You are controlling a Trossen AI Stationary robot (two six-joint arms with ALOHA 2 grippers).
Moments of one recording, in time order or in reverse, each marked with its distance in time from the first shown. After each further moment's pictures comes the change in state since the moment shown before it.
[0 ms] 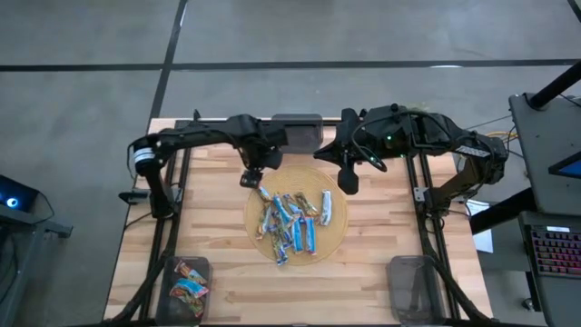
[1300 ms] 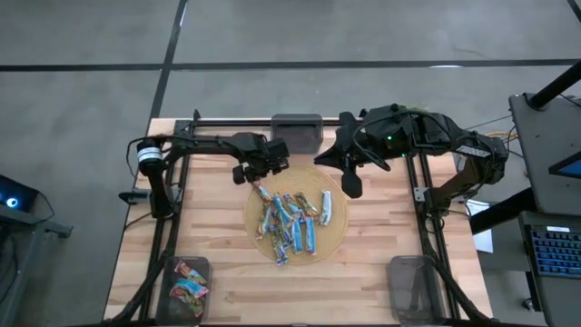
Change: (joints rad) left arm -0.008 0.026 -0.291 0.422 -0.076 -2.045; right arm 0.001 -0.002 0.000 -0.007 -0.082 -0.026
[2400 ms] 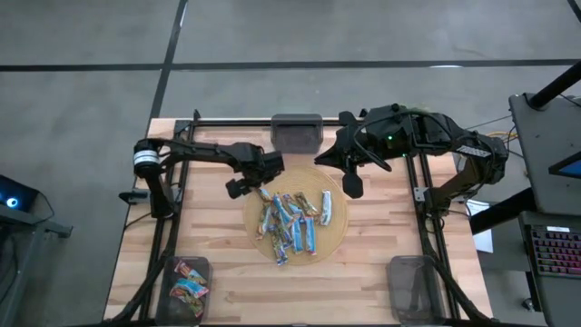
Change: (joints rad) left arm -0.061 -0.031 -0.103 -0.027 0.006 -0.284; right arm 0.000 -0.002 0.000 0.000 -0.001 -0.041
